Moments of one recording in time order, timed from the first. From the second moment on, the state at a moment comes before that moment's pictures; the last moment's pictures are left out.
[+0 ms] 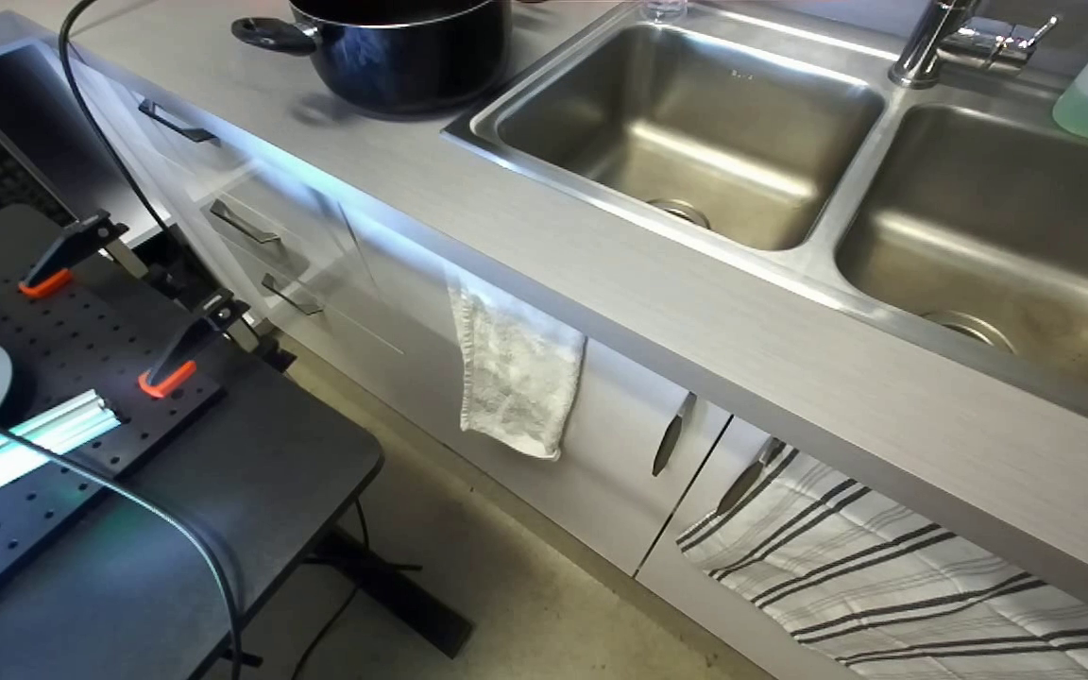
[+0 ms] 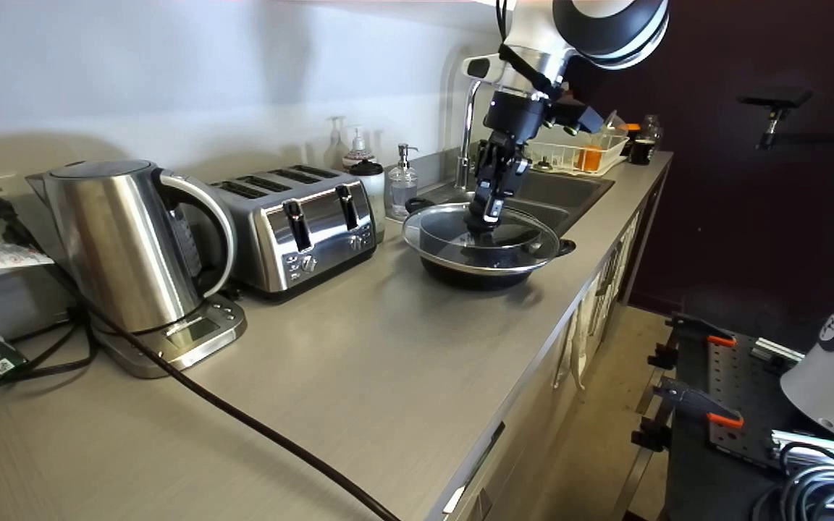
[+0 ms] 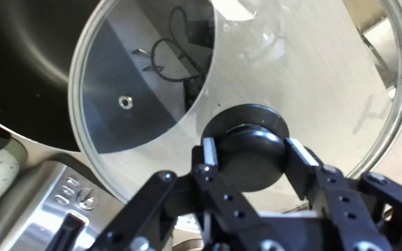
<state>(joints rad) 0.12 -0.13 0.04 -2.43 0.21 2.51 -0.83</state>
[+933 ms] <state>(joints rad) 0.25 0.05 0.19 -2.36 0.11 2.51 -0.82</state>
